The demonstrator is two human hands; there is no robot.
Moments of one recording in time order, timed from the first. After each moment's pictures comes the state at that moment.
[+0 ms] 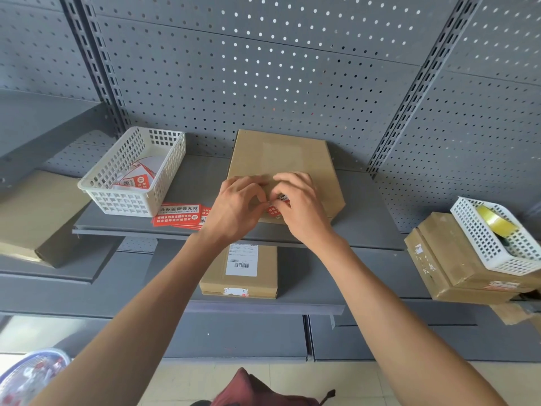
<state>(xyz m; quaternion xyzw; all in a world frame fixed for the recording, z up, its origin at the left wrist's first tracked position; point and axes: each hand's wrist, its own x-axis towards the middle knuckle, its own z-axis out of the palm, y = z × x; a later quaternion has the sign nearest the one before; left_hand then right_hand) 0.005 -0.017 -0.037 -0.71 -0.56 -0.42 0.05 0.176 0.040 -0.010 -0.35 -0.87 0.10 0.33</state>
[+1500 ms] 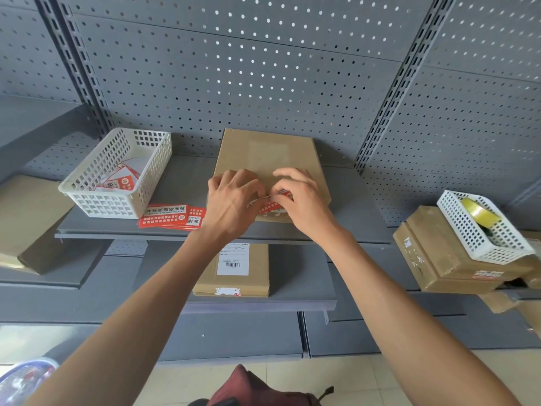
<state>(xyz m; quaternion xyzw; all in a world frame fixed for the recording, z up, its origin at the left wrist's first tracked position) 0.030 -0.014 -0.024 -0.68 -0.64 -0.34 0.07 0.201 0.051 0.002 -0.35 -0.87 0.14 0.31</state>
